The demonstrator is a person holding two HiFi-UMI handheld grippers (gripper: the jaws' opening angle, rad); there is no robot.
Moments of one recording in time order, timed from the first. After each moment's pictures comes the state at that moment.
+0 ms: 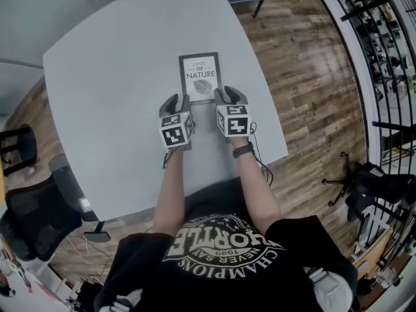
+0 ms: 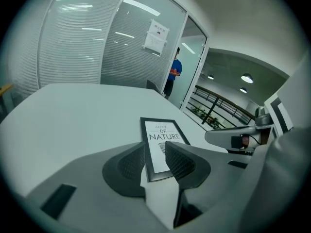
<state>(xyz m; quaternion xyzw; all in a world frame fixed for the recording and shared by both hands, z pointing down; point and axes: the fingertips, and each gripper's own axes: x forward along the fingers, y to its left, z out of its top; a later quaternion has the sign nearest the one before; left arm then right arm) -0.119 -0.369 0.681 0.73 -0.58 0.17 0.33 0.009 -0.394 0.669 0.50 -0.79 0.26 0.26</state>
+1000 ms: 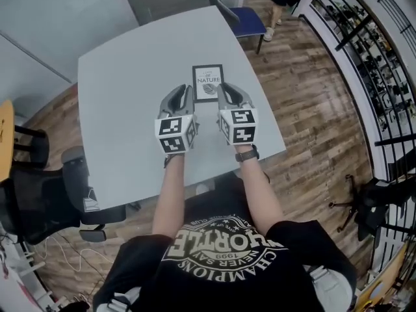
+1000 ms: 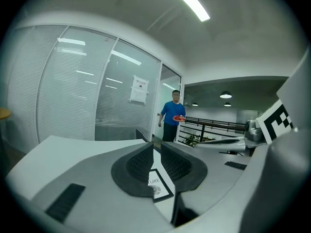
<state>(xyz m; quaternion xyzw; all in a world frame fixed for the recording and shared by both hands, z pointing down) -0.131 -0.234 0.435 0.79 -0.59 0.04 0.12 -0.029 -0.254 0.448 0.50 -0.86 0.09 0.10</state>
